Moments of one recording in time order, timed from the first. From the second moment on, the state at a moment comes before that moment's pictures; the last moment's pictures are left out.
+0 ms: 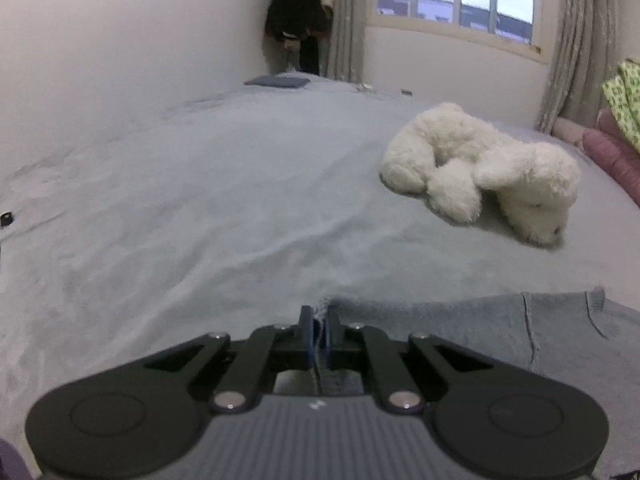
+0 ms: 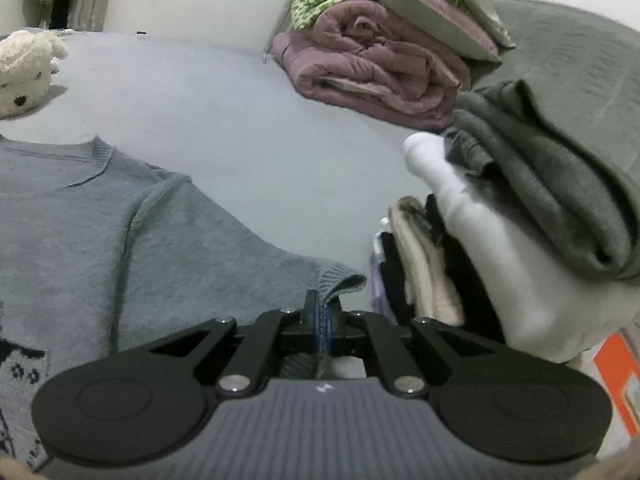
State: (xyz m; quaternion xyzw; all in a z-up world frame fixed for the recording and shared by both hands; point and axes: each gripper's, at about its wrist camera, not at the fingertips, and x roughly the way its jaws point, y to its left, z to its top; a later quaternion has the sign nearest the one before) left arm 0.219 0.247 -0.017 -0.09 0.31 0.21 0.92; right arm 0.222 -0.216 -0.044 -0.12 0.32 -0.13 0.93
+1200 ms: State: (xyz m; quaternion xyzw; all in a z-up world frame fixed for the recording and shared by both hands) left arm 0.049 0.223 -0.030 -0.28 0.40 0.03 0.87; right arm 0.083 -0.029 0.017 0.01 0.33 0.26 0.91
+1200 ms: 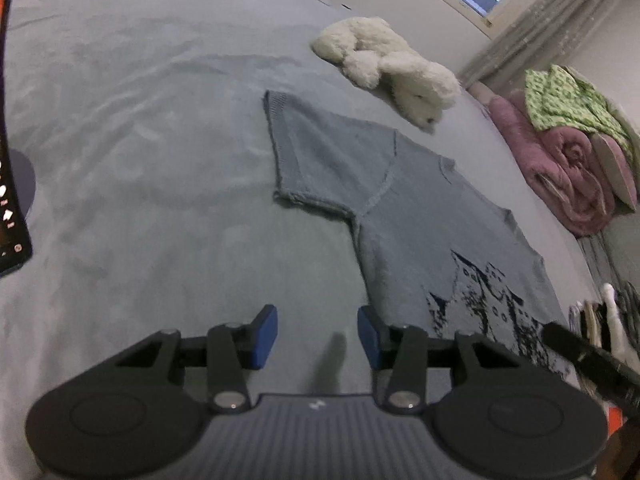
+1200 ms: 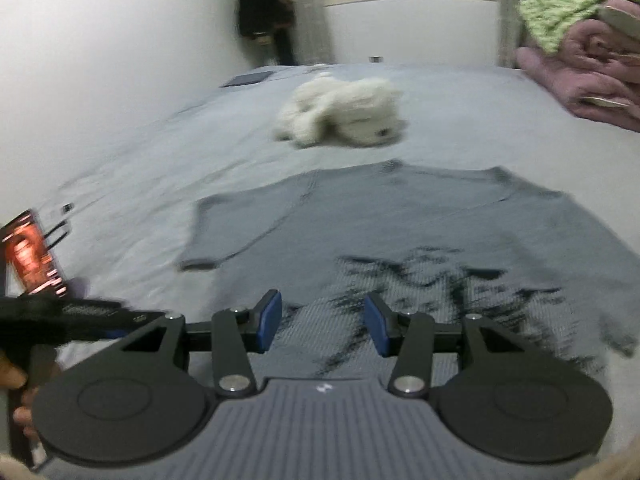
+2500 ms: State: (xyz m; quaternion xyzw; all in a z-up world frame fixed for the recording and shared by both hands) left arm 0.084 0.213 -0.051 -0.35 0.46 -0.14 0.81; right arm 0.005 0.062 -0.033 -0.06 0.38 0.35 0.85
